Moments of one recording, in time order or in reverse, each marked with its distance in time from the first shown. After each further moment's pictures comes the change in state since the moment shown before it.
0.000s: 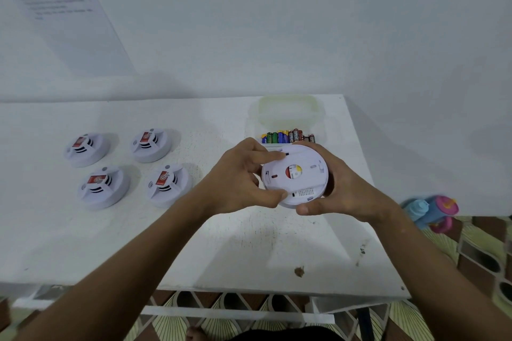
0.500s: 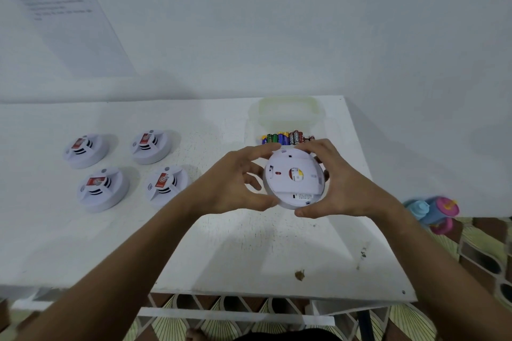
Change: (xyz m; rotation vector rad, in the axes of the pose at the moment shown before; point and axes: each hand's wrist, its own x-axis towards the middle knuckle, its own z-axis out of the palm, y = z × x) left_hand 0.001 -0.002 -0.011 -0.116 -0.137 -0.015; right_hand 0.007 0.001 -0.007 -0.480 0.072 -0.035
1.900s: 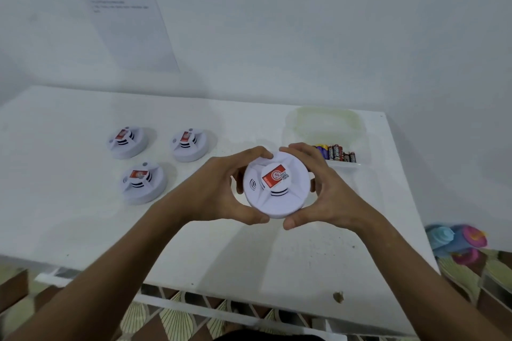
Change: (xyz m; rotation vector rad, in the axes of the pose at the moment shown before) left_hand -0.053 -0.026 -0.071 0.236 0.109 0.108; right_hand 0.061 -0.038 0.064 0.171 -0.074 -0.096
